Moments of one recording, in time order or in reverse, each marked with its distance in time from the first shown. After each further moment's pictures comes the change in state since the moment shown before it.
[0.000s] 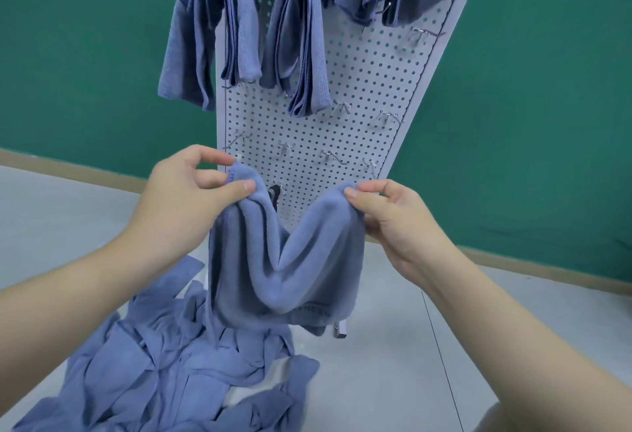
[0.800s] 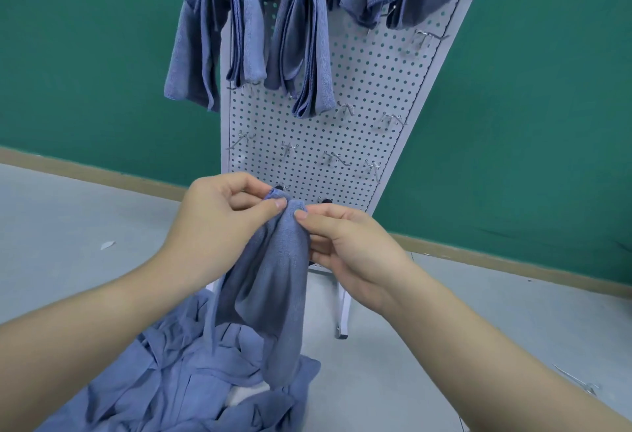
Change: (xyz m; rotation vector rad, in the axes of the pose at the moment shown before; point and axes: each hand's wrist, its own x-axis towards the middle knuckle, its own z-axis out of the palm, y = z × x) left_hand -0.021 -0.003 0.023 -0.079 -0.081 0.045; right_hand -0.032 0.003 0.058 0.131 -0.214 0.208
